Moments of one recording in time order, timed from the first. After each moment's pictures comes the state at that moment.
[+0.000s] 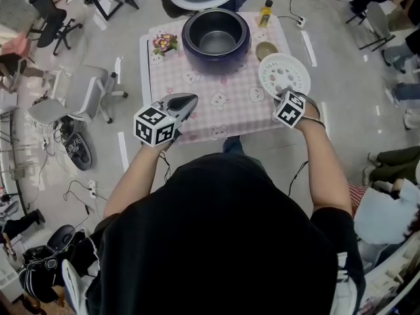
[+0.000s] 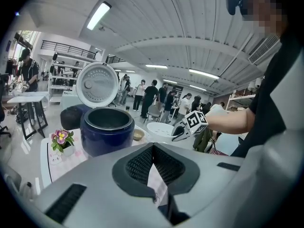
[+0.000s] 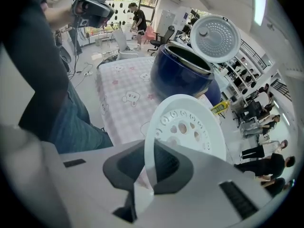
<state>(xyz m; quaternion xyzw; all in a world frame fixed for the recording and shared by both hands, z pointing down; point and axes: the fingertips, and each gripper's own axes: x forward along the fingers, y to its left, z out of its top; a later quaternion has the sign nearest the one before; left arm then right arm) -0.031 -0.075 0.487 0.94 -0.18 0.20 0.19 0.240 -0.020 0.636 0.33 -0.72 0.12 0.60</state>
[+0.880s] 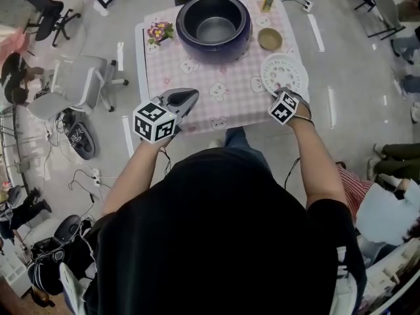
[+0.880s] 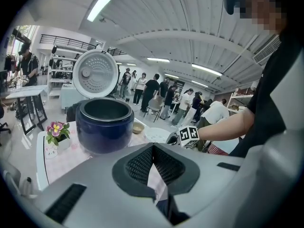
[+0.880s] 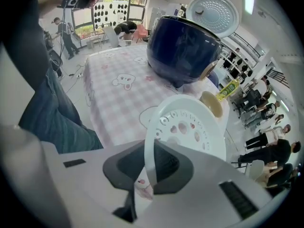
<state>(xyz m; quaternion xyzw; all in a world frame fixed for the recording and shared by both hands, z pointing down) -0.012 -0.078 0.518 0.93 -0.17 0.24 0.21 0.256 -0.016 0.750 0.36 -0.71 0.16 0.59</state>
